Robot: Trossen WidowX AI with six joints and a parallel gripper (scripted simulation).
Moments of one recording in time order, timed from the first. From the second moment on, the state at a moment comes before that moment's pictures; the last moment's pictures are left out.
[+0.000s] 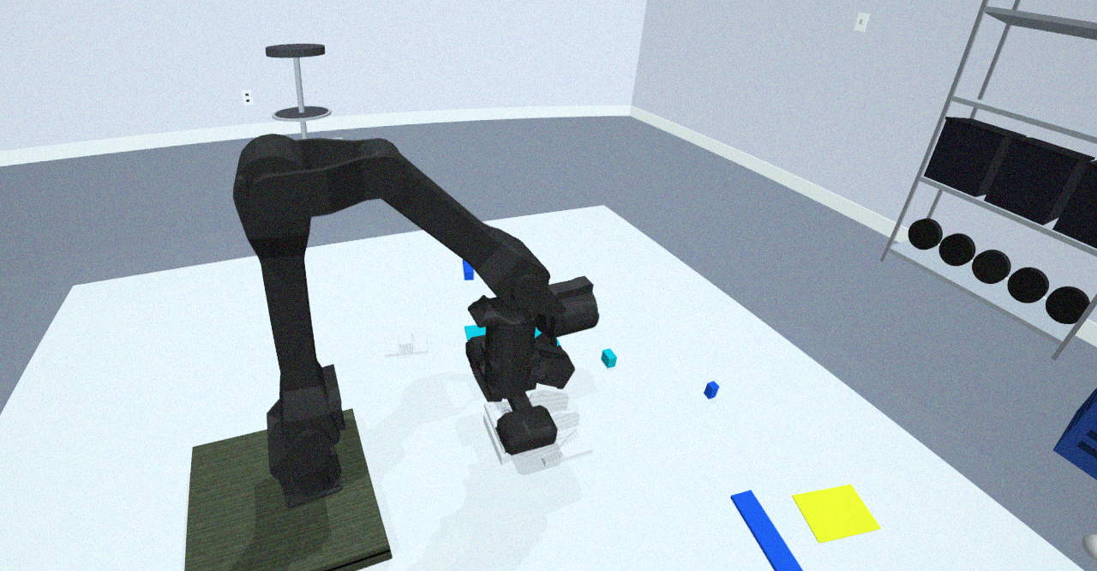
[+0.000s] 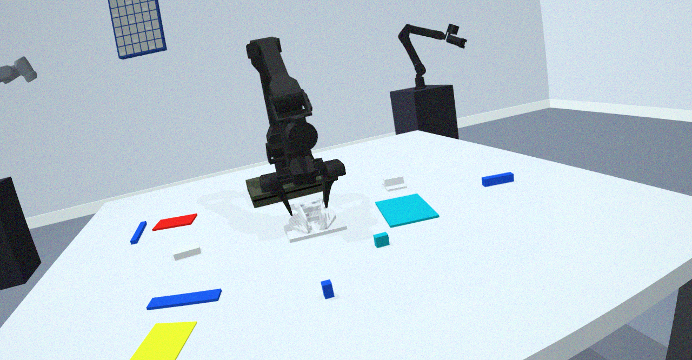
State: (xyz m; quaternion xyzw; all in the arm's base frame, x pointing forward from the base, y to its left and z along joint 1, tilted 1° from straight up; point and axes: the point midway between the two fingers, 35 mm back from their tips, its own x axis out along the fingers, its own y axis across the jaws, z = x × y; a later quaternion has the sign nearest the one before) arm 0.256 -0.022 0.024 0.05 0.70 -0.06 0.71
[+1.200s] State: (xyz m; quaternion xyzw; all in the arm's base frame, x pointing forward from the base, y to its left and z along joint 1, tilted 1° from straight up) arm 0.256 -0.022 0.016 0.05 0.70 -0.06 0.71
